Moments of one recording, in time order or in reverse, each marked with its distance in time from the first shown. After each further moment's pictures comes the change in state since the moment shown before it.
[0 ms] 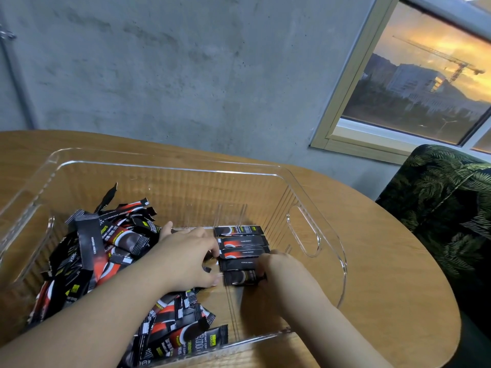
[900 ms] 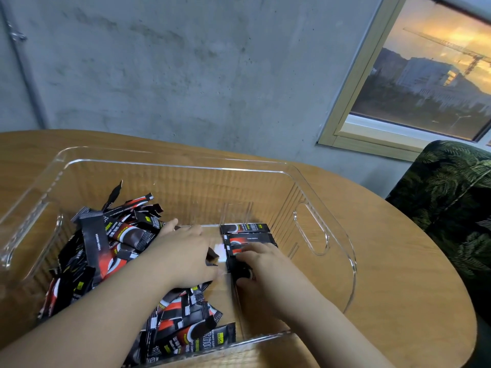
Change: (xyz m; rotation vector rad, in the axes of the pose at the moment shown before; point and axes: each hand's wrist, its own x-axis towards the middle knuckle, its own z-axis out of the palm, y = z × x) left_hand -0.008 0.001 -0.014 0.145 -0.097 -0.071; right_hand 0.010 -0.014 0.009 0.004 0.068 -0.251
